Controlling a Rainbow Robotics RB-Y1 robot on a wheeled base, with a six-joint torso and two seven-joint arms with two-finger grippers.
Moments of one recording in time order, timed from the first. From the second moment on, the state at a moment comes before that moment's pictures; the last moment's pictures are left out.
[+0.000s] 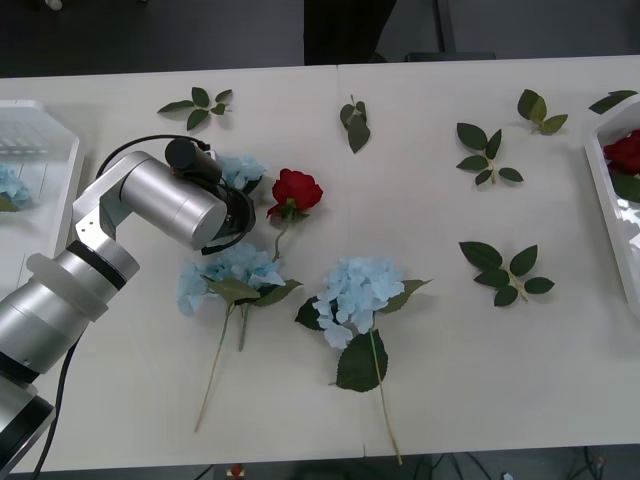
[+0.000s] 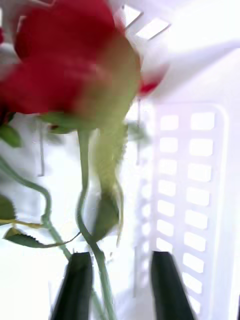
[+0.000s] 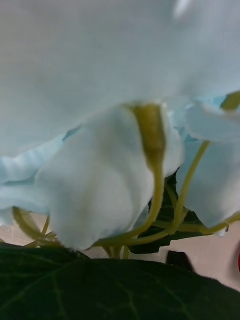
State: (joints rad) right arm -0.80 -0.94 0.40 -0.71 -0.46 0.90 1.58; left arm -0.64 0.43 -0.50 -1.30 0.40 1.08 -0.81
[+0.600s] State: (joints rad) right arm -0.85 -0.96 0.39 -0.80 -0.85 1.18 1.87; left arm -0.67 0.44 -0.50 -1.30 0.40 1.11 -0.81
